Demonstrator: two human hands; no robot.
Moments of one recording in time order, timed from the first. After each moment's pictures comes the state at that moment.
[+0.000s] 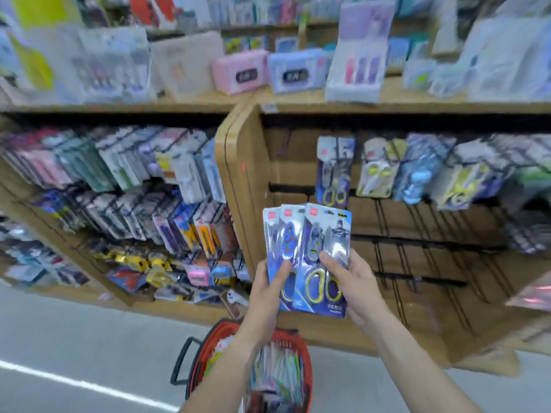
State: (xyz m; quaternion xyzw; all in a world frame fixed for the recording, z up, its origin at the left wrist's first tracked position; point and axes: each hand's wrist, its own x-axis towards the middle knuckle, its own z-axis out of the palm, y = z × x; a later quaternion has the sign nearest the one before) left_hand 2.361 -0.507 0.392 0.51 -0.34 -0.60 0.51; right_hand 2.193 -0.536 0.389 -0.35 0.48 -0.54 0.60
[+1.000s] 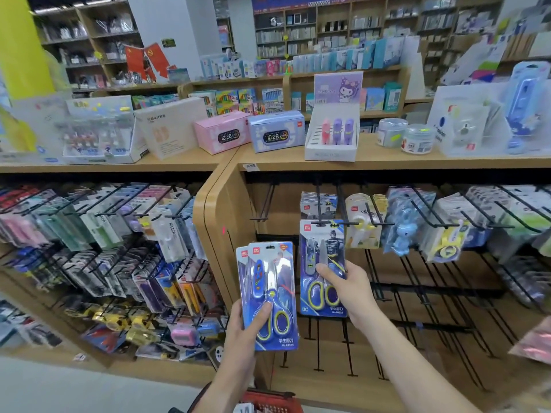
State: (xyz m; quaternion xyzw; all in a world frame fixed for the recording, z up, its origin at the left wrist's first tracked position) left_hand 2.370 -0.579 0.400 0.52 -0.31 -0.60 0.53; right_hand 2.151 -0.653 0.419 -0.42 0.54 -0.51 0.52
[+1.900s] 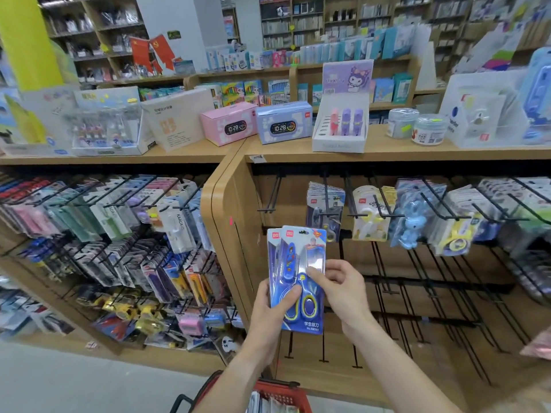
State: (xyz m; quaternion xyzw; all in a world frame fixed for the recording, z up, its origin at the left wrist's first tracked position) left_hand 2.342 -0.592 0.409 0.50 -0.37 -0.60 0.50; right_hand 2.190 -0.618 0.436 -0.38 0.58 -0.51 0.51
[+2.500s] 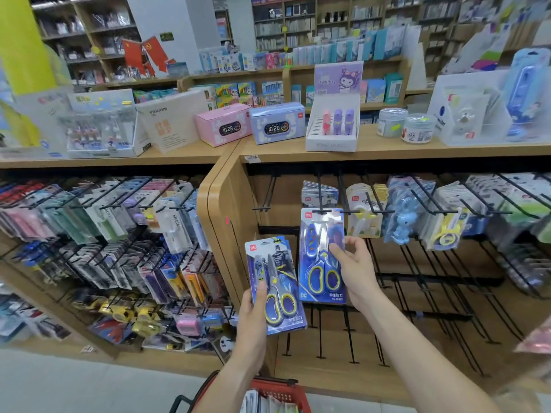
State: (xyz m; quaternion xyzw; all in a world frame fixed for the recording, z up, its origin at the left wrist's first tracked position) left_hand 2.354 -0.578 0.401 0.55 -0.29 -0.57 0.54; right_hand 2.155 -0.655 0.429 -0.33 0.53 -0.57 0.53
